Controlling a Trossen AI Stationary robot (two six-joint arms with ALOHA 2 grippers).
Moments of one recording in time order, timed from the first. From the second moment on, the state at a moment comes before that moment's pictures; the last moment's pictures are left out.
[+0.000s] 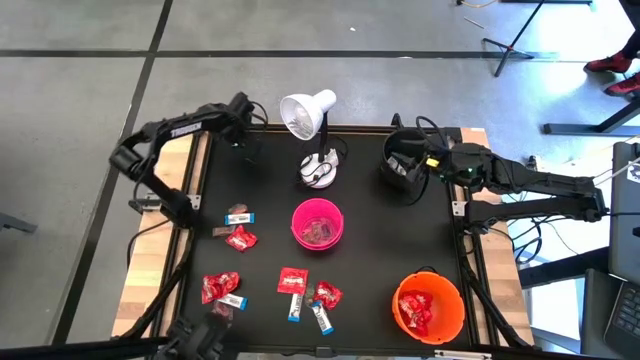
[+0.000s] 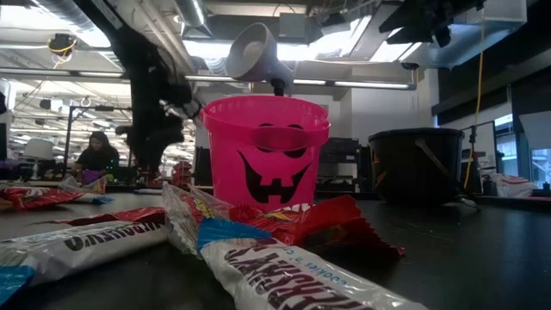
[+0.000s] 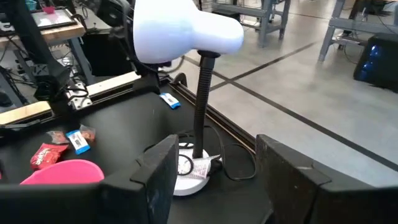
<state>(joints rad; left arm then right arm) 0.98 1.57 0.96 -0.69 -0.22 -0.03 -0.12 0.79 0.84 -0.34 0.42 0.20</state>
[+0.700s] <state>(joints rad) 1.00 1.70 0.97 -0.65 0.02 -0.06 -0.12 0.79 0.84 -0.34 0.40 0.21</state>
